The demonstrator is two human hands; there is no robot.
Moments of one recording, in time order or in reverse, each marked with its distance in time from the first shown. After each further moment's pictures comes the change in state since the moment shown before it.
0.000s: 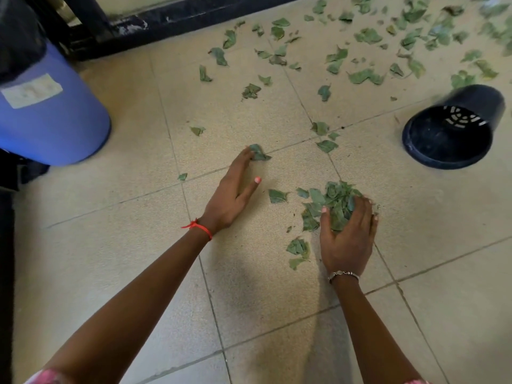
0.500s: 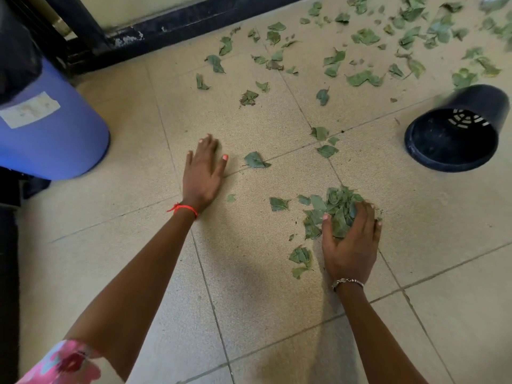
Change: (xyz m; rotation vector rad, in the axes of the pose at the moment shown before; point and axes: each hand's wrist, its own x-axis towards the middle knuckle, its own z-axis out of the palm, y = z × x) left_hand 0.049 -0.048 -0.036 0.324 0.171 -0.147; right_hand 0.002 -0.002 -0.001 -0.014 -0.017 0.011
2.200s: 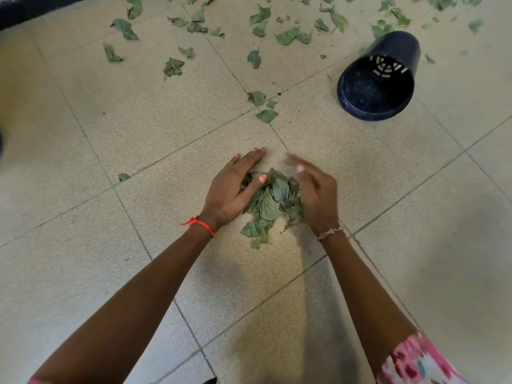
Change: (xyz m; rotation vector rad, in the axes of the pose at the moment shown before) left_hand -0.068 0.106 0.063 -0.289 -0.365 0.369; right_hand 0.025 0.005 -0.034 0.604 -0.211 0.004
